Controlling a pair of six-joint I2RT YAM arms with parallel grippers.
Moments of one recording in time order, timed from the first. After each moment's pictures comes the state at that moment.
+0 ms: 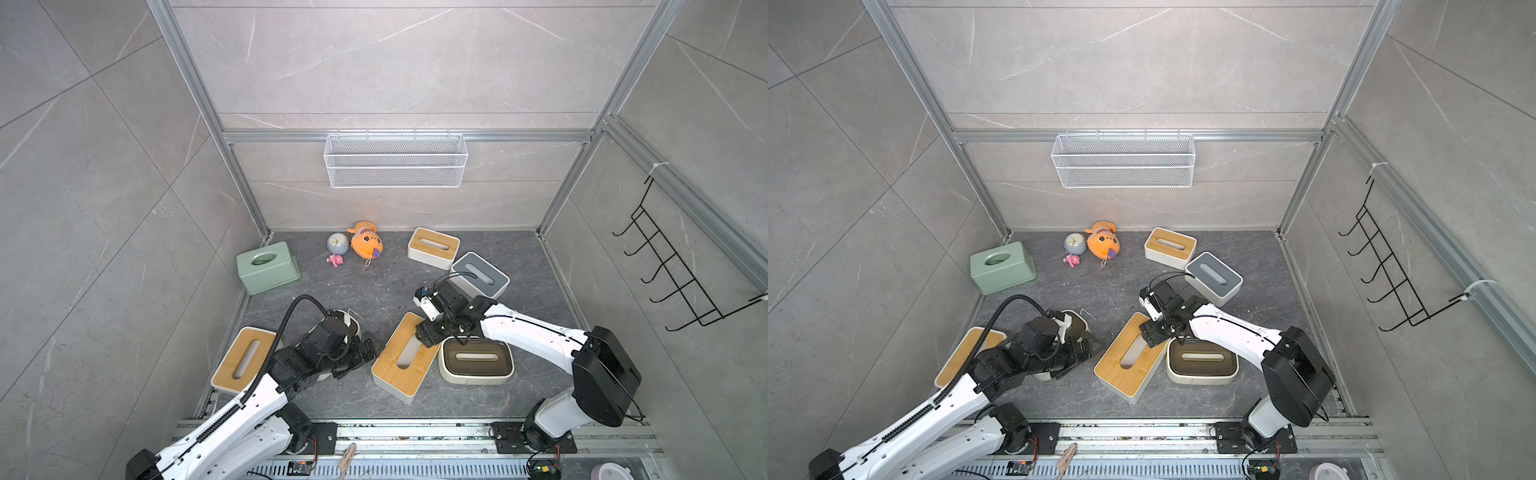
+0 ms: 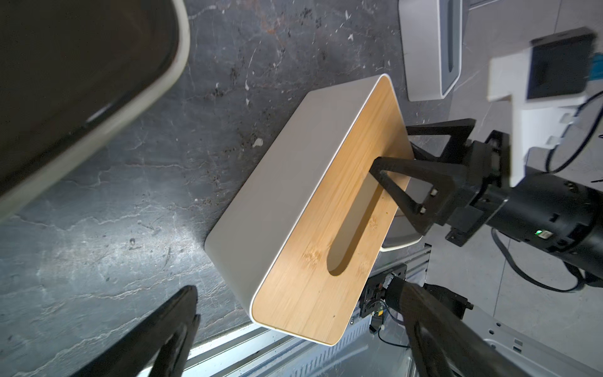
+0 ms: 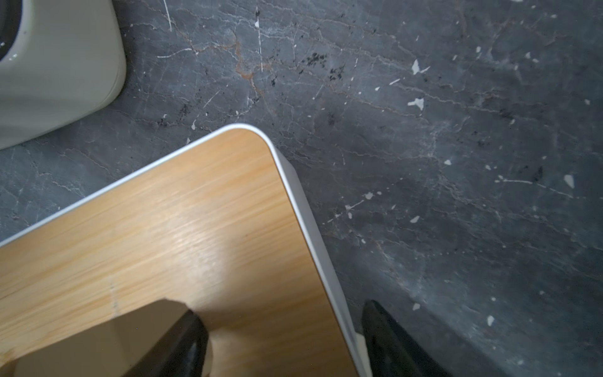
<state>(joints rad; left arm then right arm) -0.74 0.78 0.66 -0.67 0.19 -1.06 0.75 1.56 1.06 -0.60 -0.06 0.16</state>
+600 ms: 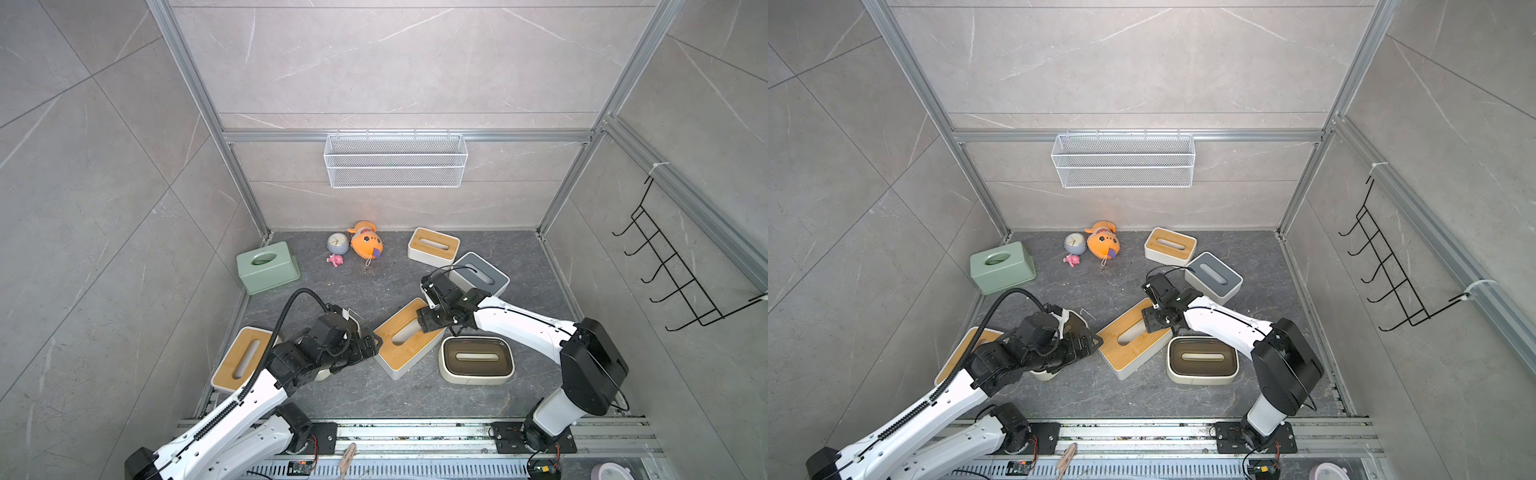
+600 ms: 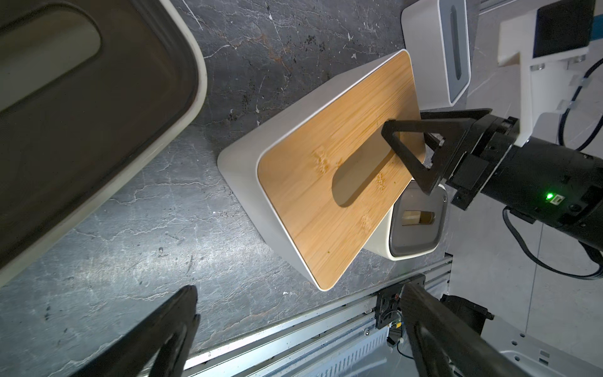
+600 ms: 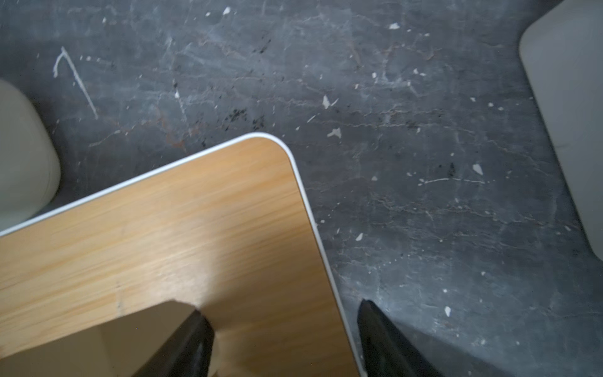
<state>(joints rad) -0.74 0.83 0.72 -0.73 0.14 -1.00 0.71 1.66 1.16 -0.60 0.10 0.37</state>
